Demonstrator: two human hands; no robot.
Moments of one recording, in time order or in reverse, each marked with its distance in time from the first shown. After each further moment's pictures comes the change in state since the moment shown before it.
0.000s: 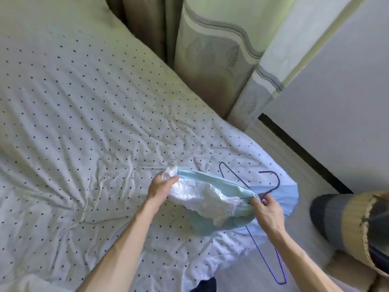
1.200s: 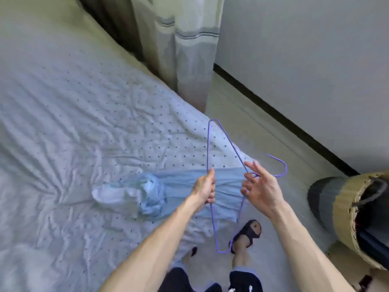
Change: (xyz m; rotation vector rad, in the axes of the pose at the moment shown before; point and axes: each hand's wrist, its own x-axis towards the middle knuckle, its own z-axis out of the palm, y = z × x) left_hand -0.118 0.055 0.342 -0.242 -0.310 -0.182; right_hand 0.128 0.085 -0.169 1.120 -0.664 0.381
